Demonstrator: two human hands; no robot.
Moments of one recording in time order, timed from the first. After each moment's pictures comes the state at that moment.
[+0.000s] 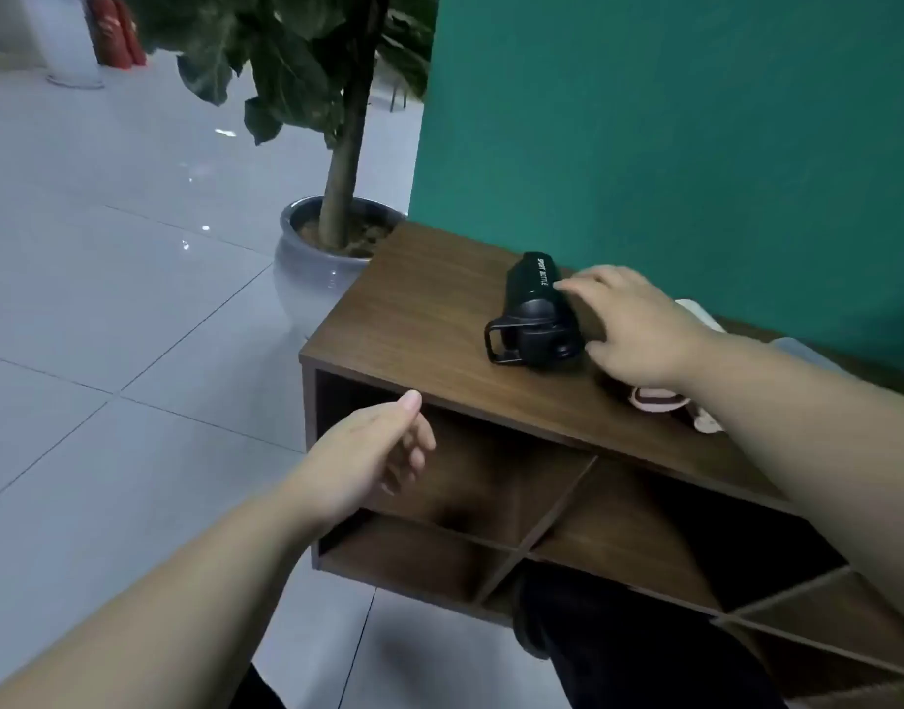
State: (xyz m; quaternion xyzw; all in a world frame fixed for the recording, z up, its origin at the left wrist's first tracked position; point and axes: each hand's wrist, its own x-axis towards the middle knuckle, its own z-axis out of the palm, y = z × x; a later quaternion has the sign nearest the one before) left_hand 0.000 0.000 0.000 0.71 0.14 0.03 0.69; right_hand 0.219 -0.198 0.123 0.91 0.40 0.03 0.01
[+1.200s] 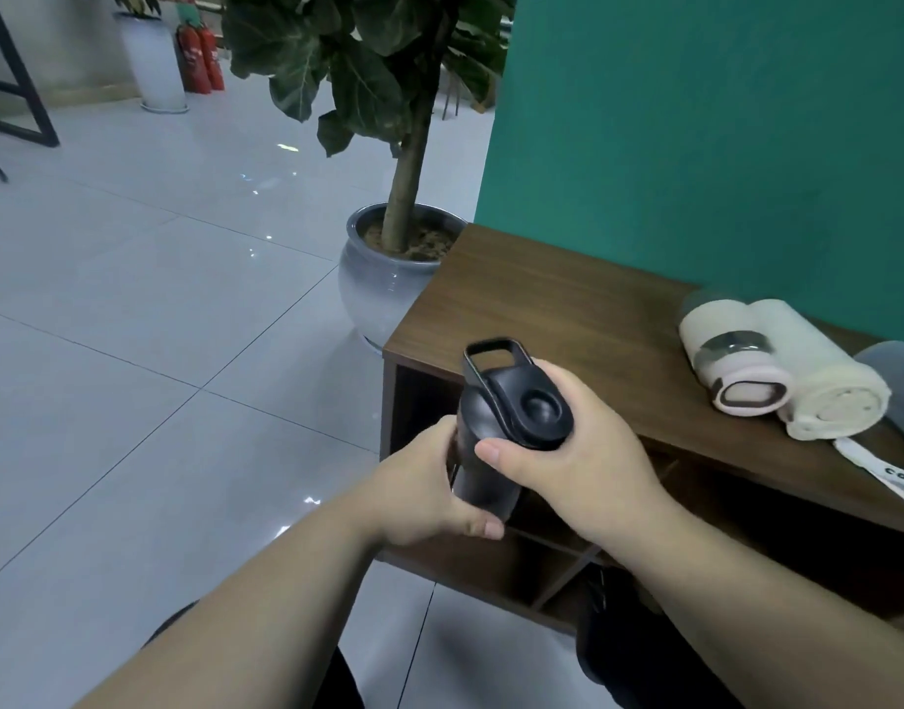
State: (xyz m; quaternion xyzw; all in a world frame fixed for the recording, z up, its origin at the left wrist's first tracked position) left_hand -0.020 0.023 -0.035 0.82 0.06 0.02 0.56; right_hand 0.049 -0.148 0.058 0.81 0.37 -0.09 -0.45
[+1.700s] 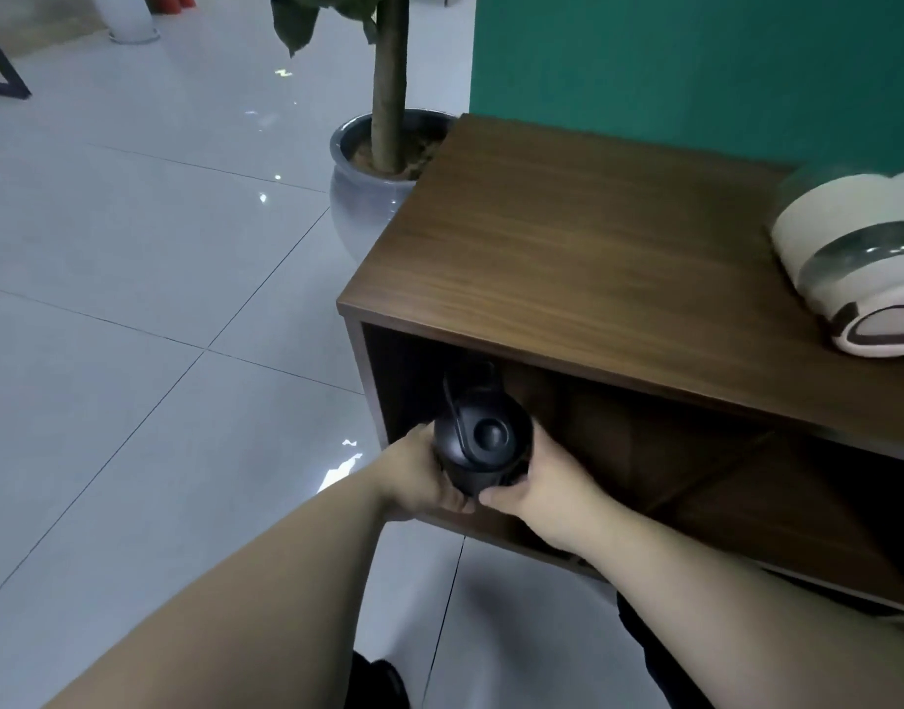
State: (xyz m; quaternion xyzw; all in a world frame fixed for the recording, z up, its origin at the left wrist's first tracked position) left_hand 0.048 0.048 -0.155 0.83 0.16 -0.11 0.52; right_hand 0.120 -0.125 -0.135 0.82 0.21 -0.32 -0.43
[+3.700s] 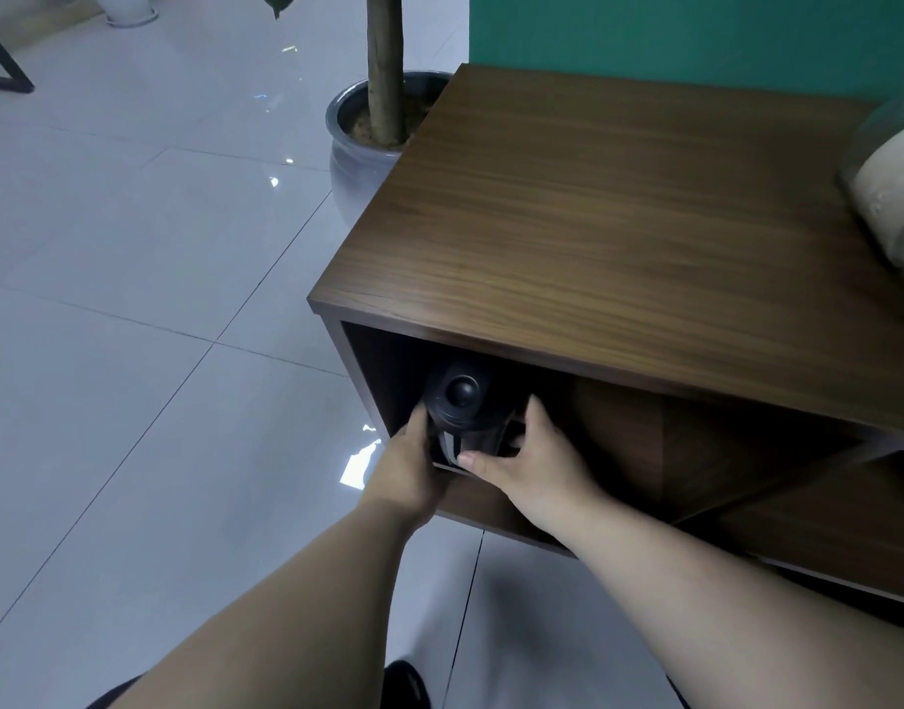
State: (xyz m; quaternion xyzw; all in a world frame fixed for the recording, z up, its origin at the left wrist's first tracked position) left_hand 0.058 0.051 -0.214 0.82 0.30 0.01 0.48; right_hand 0.142 -0.088 -0.178 0.84 0.15 -0.27 -0.44
